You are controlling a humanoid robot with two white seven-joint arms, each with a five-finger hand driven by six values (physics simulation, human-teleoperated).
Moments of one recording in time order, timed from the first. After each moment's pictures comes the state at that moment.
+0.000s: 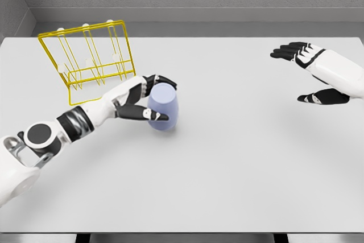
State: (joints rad) left arm -0.43 0.67 -0.73 -1.73 0.64 0.05 -0.19; right arm -0.18 -0.66 -0.09 -1.70 0.22 -0.61 0.61
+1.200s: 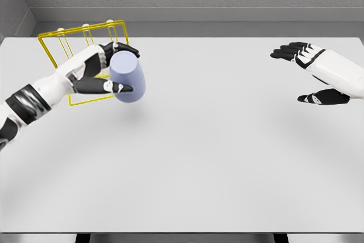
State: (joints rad) left arm -0.44 0.83 -0.60 -1.77 0.70 -0.04 -0.19; right arm -0.17 -0.66 -0.09 -1.70 0.22 -0.61 0.61
